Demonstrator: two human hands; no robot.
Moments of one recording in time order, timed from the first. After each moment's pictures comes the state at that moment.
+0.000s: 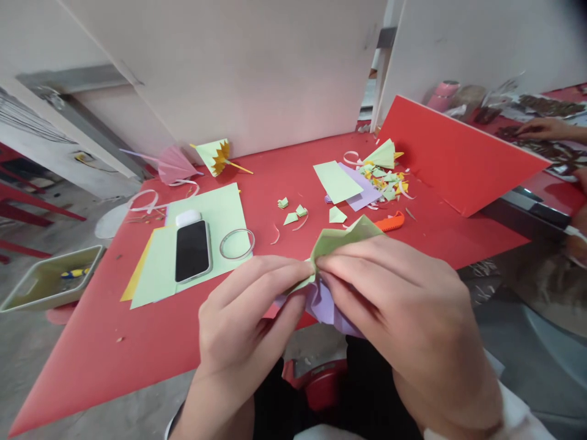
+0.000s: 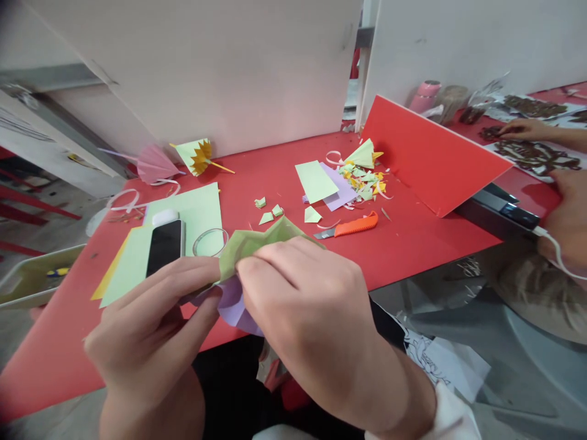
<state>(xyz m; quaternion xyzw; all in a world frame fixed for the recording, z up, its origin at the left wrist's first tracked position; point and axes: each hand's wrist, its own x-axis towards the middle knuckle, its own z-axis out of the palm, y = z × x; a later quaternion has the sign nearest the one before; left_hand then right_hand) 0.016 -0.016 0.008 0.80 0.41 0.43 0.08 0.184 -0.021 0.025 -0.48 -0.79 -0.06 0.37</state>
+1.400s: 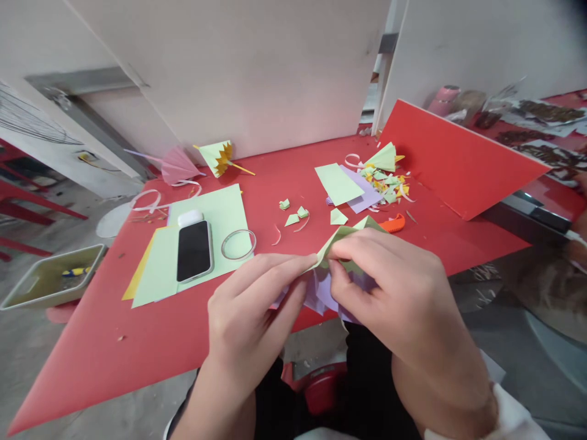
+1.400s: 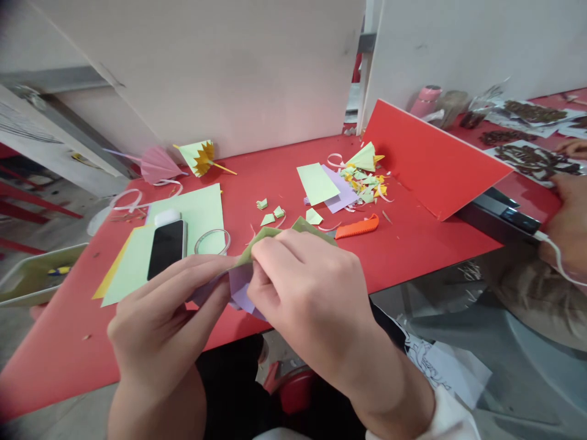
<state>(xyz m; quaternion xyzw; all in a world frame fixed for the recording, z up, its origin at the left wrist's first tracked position) 0.017 -0.013 0.001 0.79 0.42 0.43 0.11 0.184 -0.008 0.019 -0.50 -0.78 -0.02 0.39</state>
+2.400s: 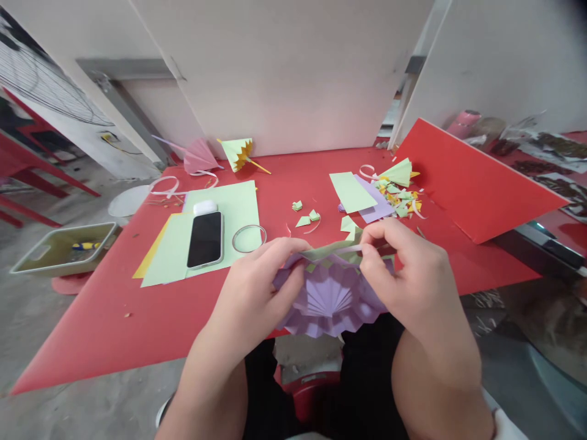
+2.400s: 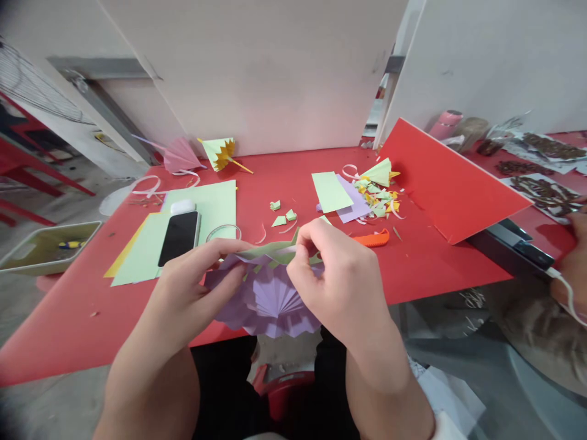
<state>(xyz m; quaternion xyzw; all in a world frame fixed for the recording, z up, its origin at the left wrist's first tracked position) -0.001 -0.001 0.004 0.78 0.50 0.33 0.15 0.192 0.007 0.013 -0.53 -0.74 0.06 0.40</state>
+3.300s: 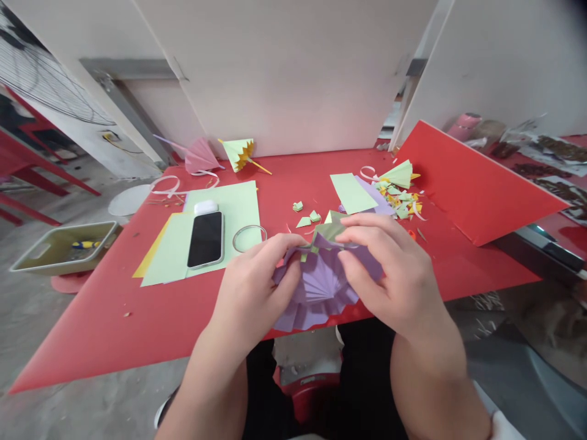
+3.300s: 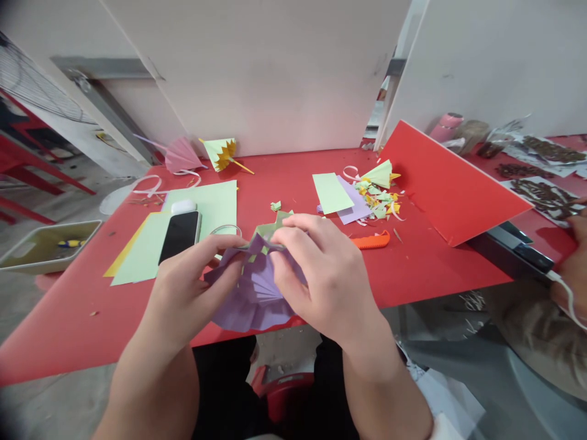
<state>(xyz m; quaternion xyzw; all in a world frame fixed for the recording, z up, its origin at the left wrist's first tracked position) 0.001 0.003 -0.003 0.77 0.52 0.35 0.05 0.188 0.016 0.006 -0.40 -0.81 0.01 0.43</state>
